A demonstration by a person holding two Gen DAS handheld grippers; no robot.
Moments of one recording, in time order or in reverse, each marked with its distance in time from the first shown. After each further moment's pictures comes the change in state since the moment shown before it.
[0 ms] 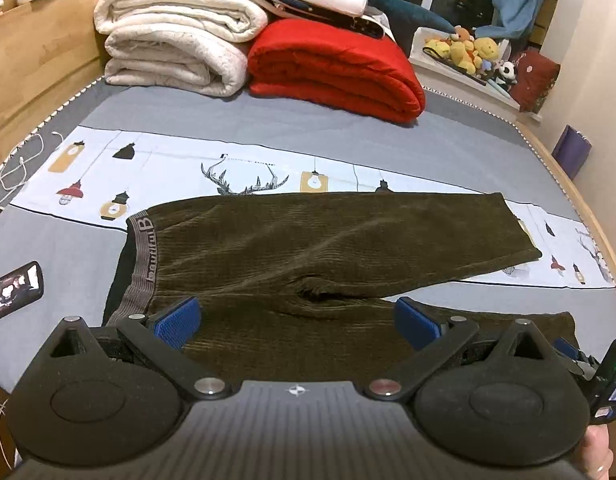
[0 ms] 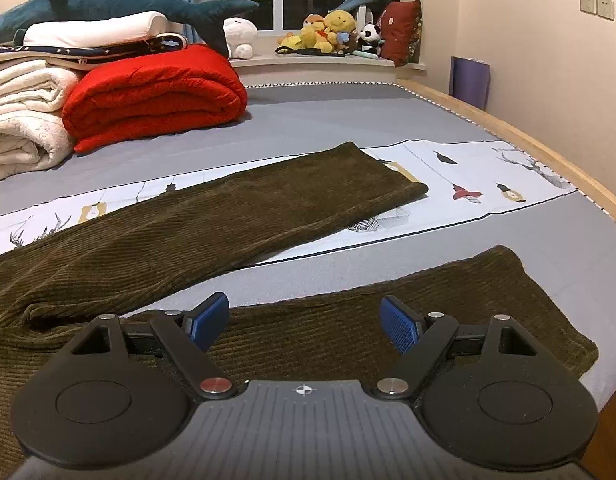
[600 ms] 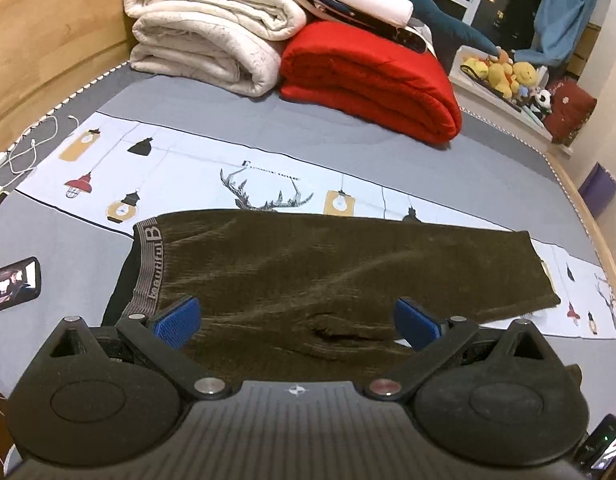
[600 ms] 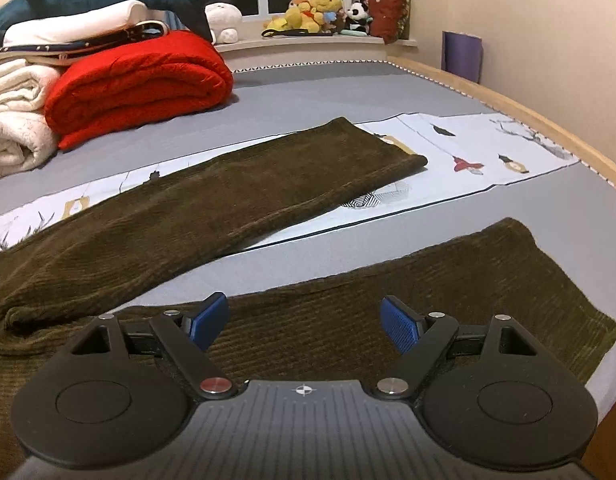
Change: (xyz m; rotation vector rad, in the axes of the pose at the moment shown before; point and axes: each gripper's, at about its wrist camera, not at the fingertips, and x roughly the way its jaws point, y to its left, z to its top) left arm 0.038 0.014 0.046 -0.114 0.000 0.053; right arm 0.035 -0.007 -0.008 0.067 0.043 0.002
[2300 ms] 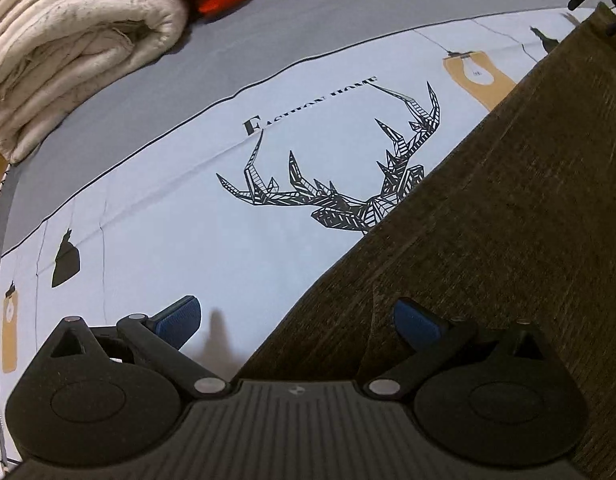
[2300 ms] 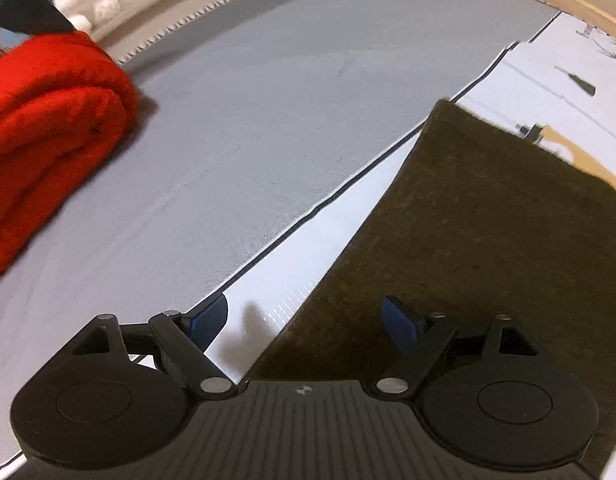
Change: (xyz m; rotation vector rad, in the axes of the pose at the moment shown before) left arm 0.365 0.116 0.081 0.720 0.196 0.093; right arm 0.412 0.079 0.233 0.378 0.277 -0.126
